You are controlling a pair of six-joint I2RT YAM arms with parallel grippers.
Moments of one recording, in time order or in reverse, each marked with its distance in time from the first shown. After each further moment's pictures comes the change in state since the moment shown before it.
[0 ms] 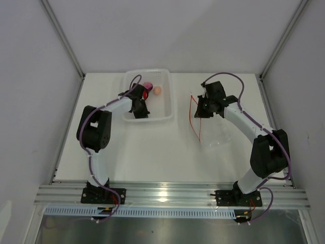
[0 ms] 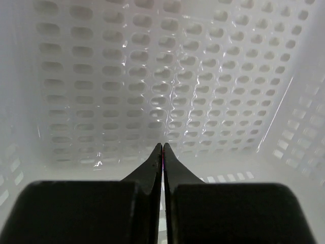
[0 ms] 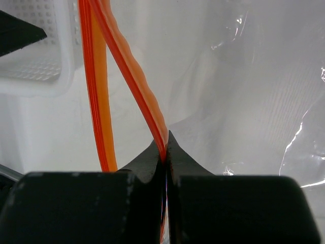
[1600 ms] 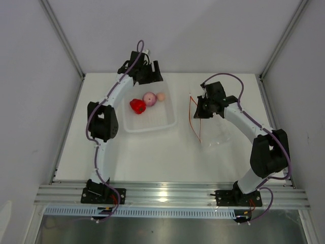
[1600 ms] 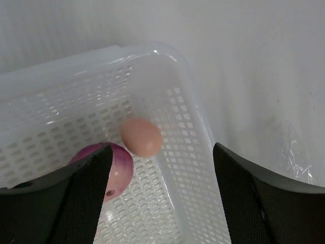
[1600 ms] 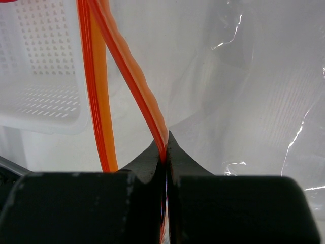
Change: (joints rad) left arm 0.012 0.242 0.723 -0.070 0.127 0.241; right arm 0.000 0.001 -0.007 0.005 -0.033 -0.005
